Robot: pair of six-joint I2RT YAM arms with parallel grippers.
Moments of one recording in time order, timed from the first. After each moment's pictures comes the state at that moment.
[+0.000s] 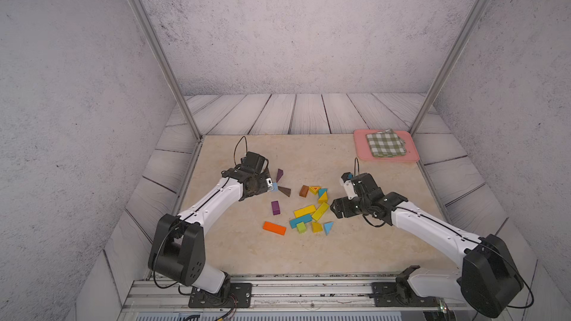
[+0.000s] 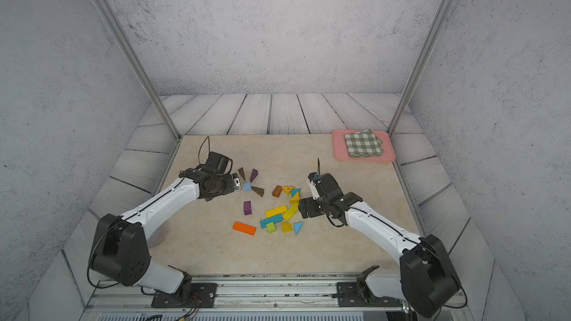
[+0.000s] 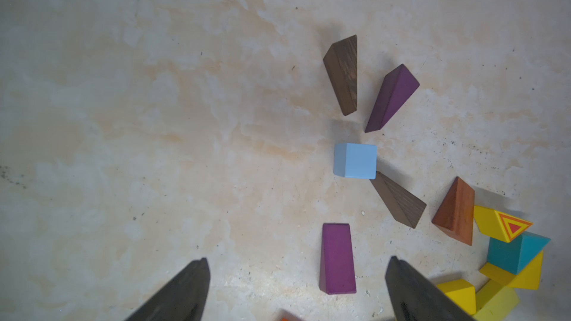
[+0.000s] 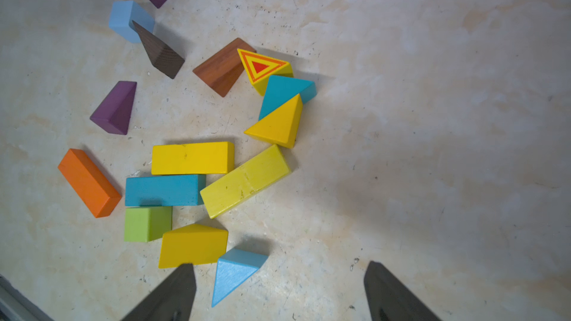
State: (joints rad) left arm -0.38 1.52 1.12 -0.69 -0.13 -0.63; right arm 0.56 1.30 0.83 -0.49 -0.11 0.26
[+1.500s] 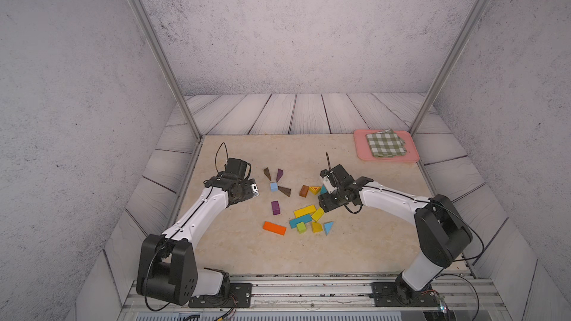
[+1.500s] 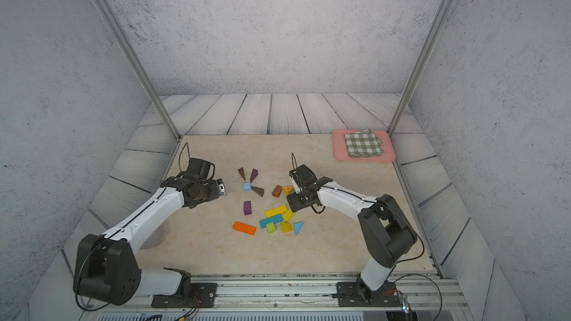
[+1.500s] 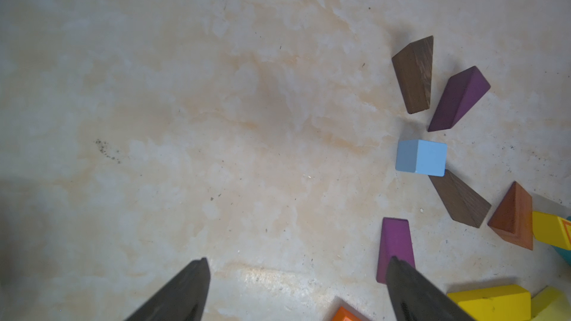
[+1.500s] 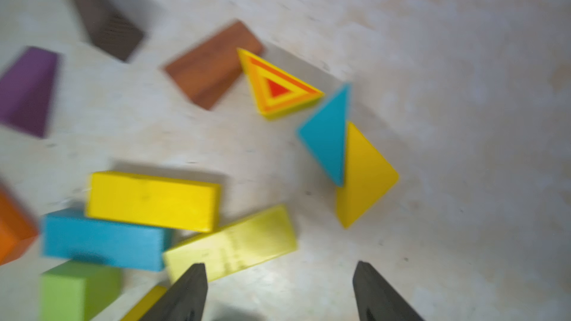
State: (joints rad) left arm -0.24 1.35 0.97 -0.71 -0.12 -0.55; right arm 0.70 1.64 1.08 -0.50 -0.03 0.13
